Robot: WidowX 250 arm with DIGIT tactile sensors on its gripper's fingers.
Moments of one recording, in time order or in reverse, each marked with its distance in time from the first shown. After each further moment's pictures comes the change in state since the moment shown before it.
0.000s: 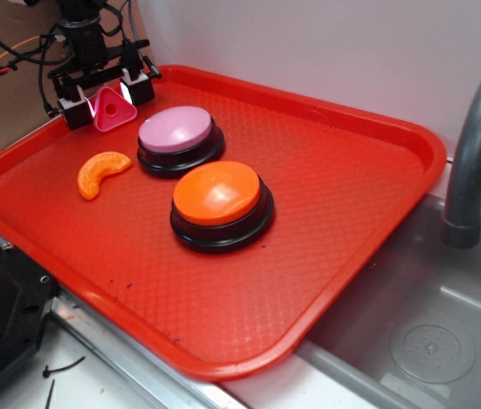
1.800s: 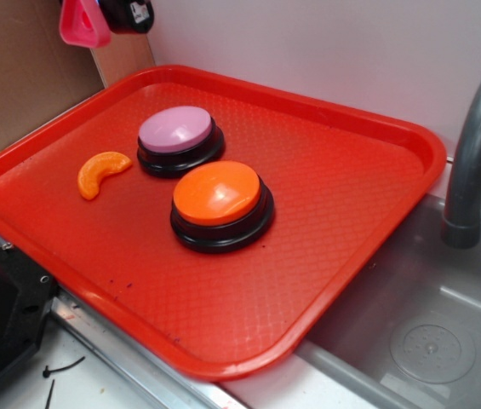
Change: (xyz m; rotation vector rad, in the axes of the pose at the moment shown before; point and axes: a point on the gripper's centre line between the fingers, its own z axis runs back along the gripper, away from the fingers) arm -0.160 0.005 0.160 -0.122 0.069 -1.227
